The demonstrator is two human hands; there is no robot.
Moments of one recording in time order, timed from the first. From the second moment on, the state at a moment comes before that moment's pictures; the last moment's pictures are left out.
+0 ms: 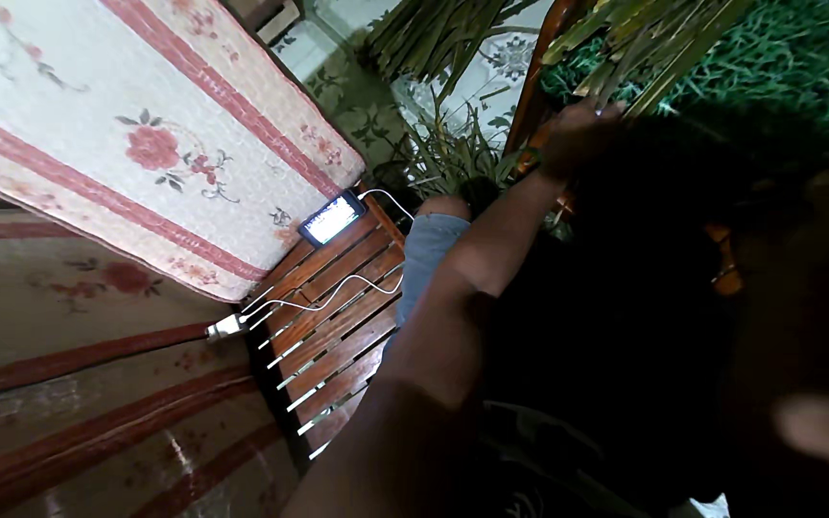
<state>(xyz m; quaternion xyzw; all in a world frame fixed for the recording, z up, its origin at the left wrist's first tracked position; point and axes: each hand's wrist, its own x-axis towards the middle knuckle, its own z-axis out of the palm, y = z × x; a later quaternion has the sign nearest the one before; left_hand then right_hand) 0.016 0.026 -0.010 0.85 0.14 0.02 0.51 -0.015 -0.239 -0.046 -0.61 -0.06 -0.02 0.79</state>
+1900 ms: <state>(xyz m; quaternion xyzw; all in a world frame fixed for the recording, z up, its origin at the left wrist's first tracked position) -0.139 0.049 -0.069 0.57 0.22 -0.05 0.79 -0.103 -0.123 -0.076 -0.80 -0.03 0.29 0.53</state>
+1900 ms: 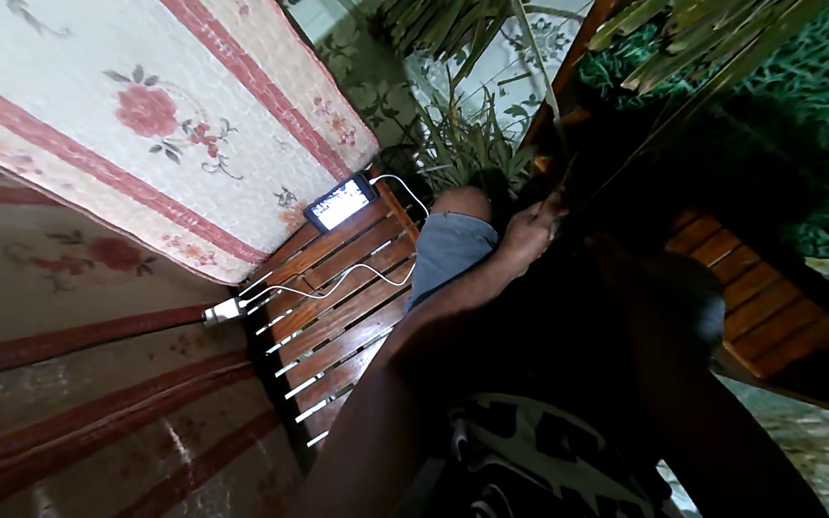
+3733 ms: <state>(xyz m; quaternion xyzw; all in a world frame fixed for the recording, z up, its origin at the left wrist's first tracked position) -0.144 0.046 -0.074 0.58 0.23 -0.06 0.78 -0.111 -0.135 -0.090 -0.80 -0.05 0.25 0.55</state>
